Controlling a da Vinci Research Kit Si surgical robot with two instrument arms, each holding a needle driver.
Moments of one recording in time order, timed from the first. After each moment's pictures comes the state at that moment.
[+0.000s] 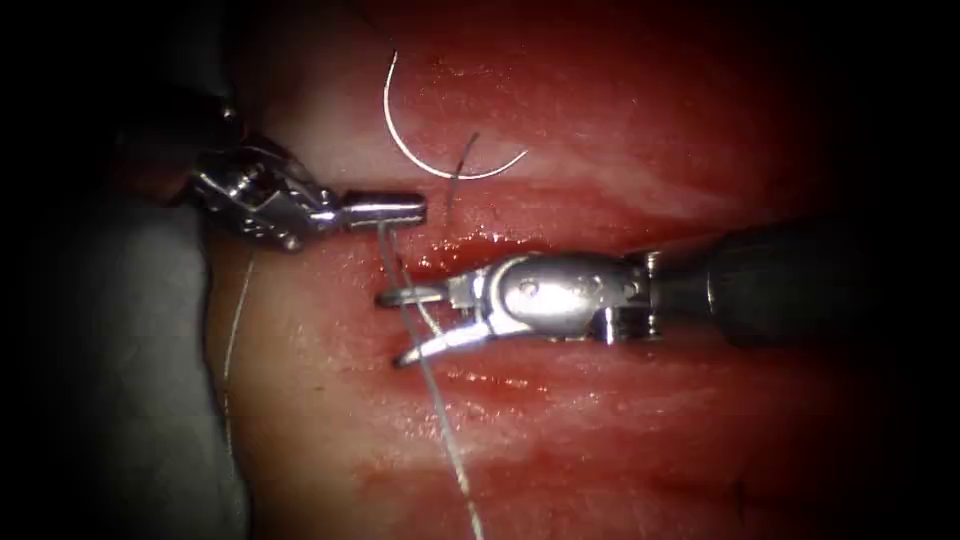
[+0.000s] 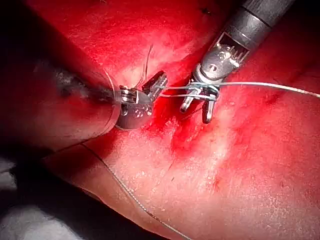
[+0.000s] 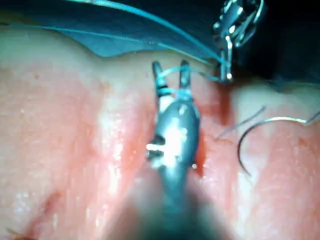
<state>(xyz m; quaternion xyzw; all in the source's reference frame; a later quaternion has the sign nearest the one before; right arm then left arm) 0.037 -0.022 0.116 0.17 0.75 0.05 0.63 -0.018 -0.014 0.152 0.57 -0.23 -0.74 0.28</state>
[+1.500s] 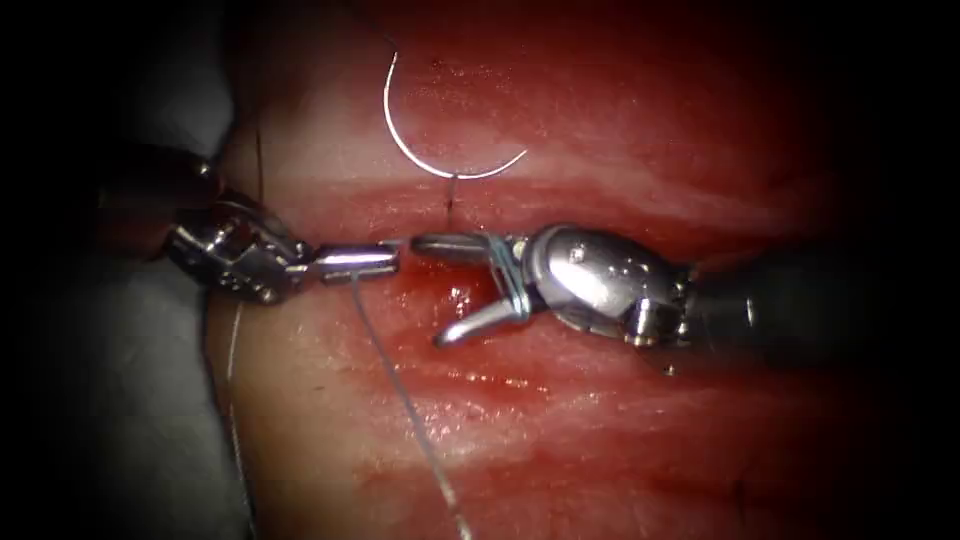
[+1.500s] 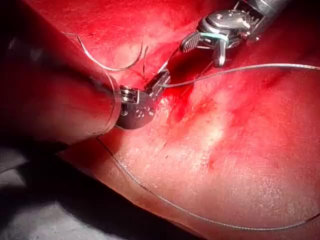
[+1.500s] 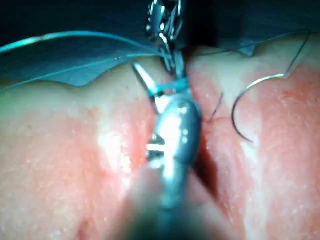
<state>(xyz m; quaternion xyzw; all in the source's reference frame) 0.034 -0.019 0.113 0.18 0.78 0.13 0.59 -0.017 -0.019 0.153 0.58 -0.22 -0.74 0.25</state>
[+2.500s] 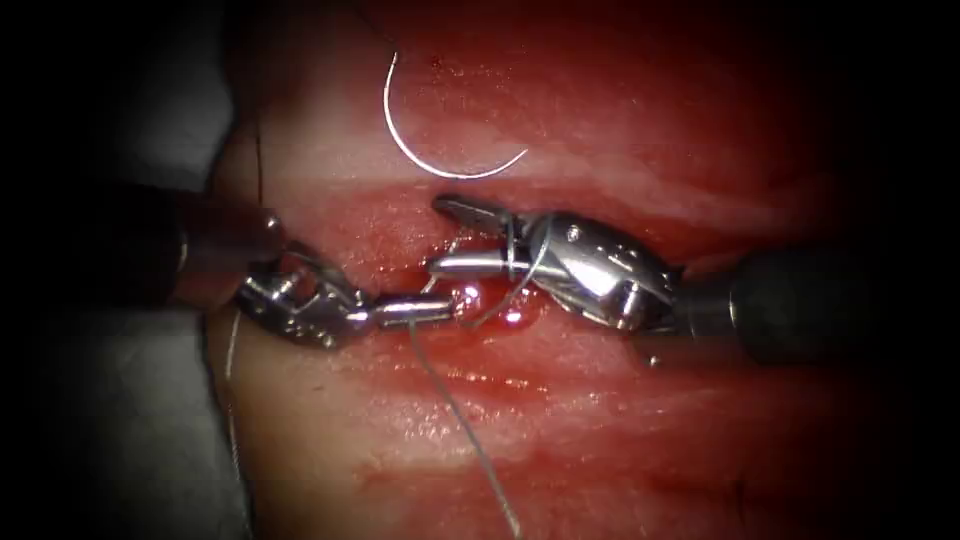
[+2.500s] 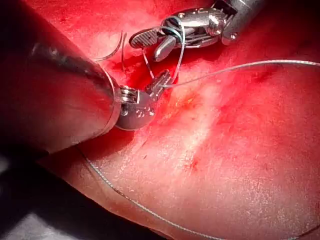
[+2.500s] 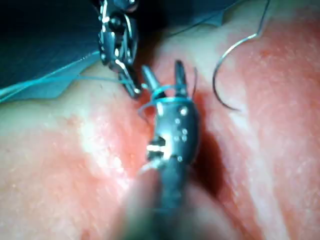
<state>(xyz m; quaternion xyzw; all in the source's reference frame) 0.033 -0.019 0.120 0.15 0.68 0.31 0.64 -0.021 -0.022 0.155 0.59 -0.19 -0.76 0.21</state>
